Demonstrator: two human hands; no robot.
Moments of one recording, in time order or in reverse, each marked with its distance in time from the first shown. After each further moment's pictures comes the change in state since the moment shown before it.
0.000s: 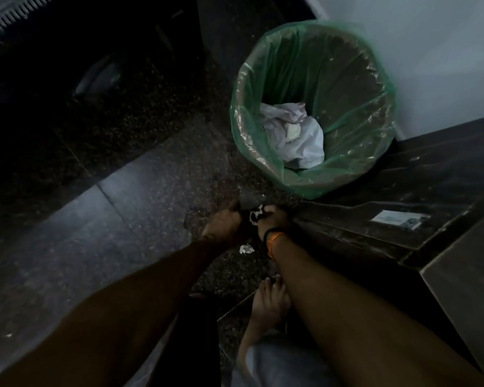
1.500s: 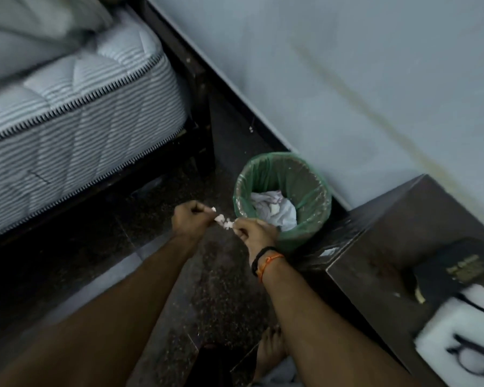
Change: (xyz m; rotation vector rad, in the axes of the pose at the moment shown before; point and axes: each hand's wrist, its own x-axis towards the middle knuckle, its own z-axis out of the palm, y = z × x) left_hand -0.115 0.040 -0.220 -0.991 0.770 -0.360; right_hand -0.147 -0.145 -0.090 0.887 -0.127 -0.075
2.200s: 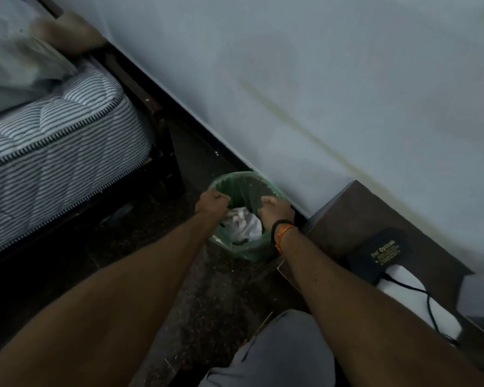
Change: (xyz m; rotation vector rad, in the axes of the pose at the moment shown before) left_hand -0.022 0.108 0.089 0.009 -0.276 -0.052; right_hand 0.004 -0.118 -0.090 -0.566 0.188 -0.240
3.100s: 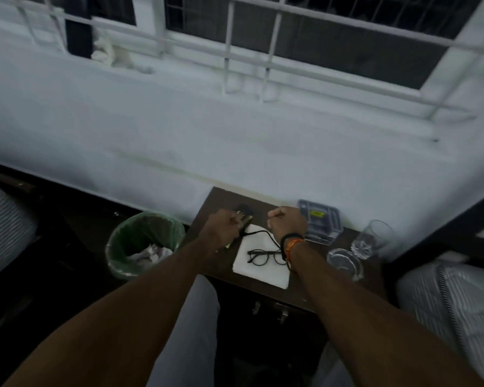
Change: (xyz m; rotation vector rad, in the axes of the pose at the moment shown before) left_hand -0.286 0.060 0.144 0.620 -0.562 0.738; right_hand -0.194 0.113 -0.269 0.090 0.665 -0.075
